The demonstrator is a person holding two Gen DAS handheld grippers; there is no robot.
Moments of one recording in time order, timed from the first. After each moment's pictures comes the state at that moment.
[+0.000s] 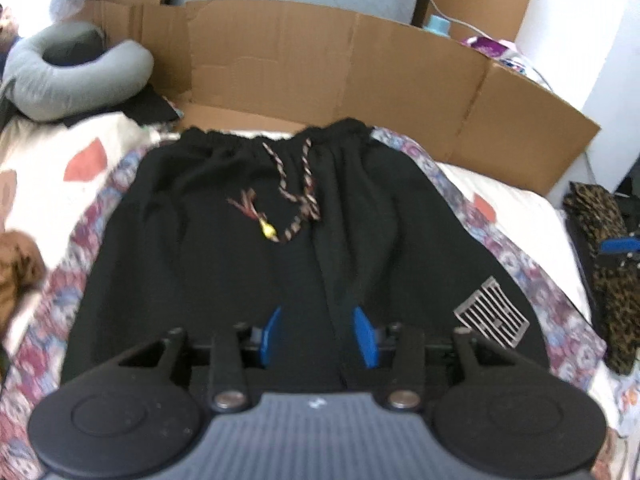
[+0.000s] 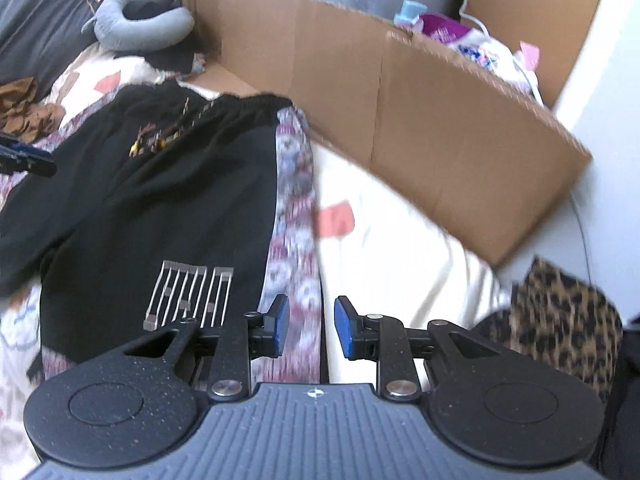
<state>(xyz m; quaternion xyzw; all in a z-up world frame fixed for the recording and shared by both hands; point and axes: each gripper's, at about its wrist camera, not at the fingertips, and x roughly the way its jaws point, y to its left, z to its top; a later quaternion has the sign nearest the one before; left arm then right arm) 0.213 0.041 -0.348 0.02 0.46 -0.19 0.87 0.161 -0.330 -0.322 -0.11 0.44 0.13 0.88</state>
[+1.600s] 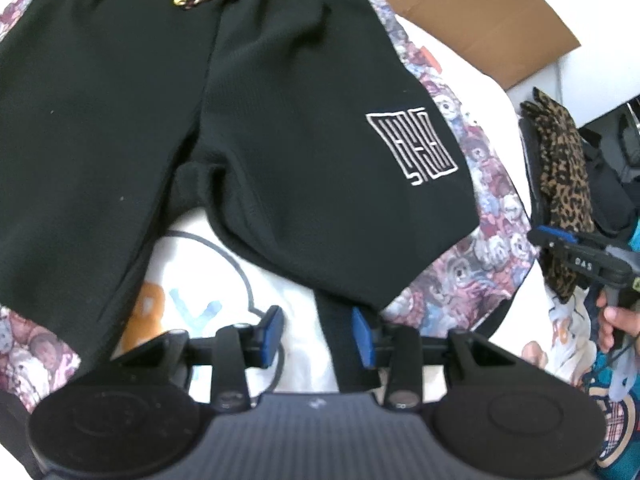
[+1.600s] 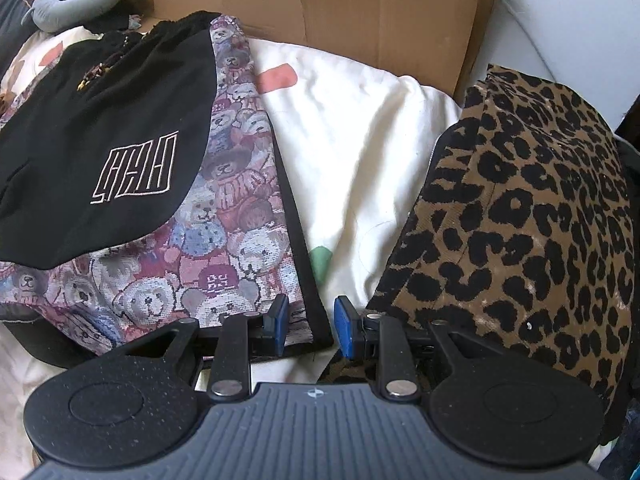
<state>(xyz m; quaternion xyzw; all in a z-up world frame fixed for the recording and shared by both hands) 0.128 -0.006 -0.425 -0.07 0.61 -0.22 0.75 0.093 -0.375 -0.414 -0.04 0.50 0.04 0.87</state>
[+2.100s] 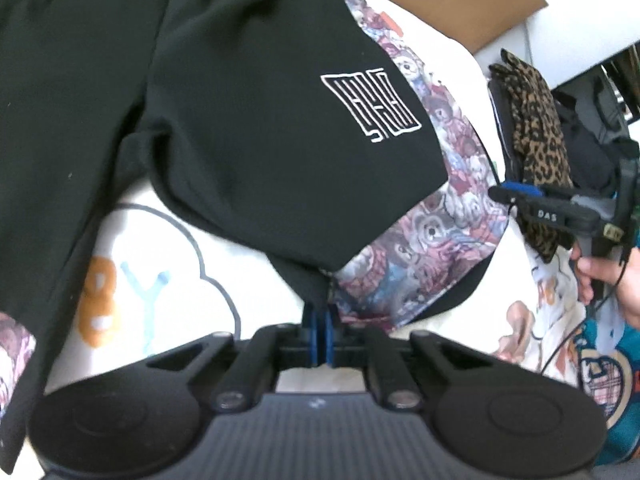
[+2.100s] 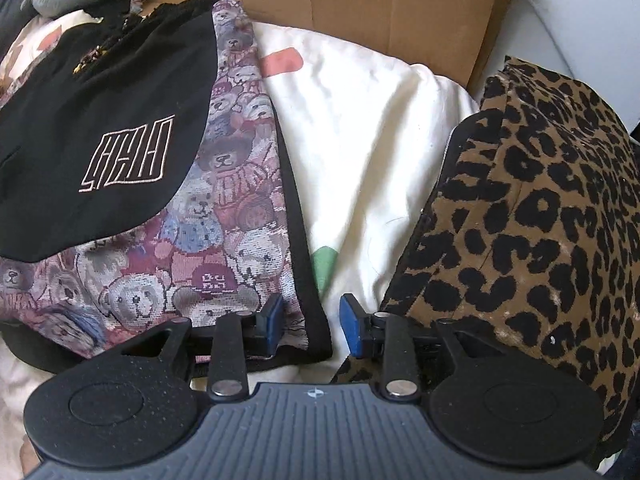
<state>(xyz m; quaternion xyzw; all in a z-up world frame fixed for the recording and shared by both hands) 0.115 -0.019 -0.427 -0.07 0.63 -0.28 0.73 0.107 -0.370 -0.429 -0.06 0.51 0.04 0.85</state>
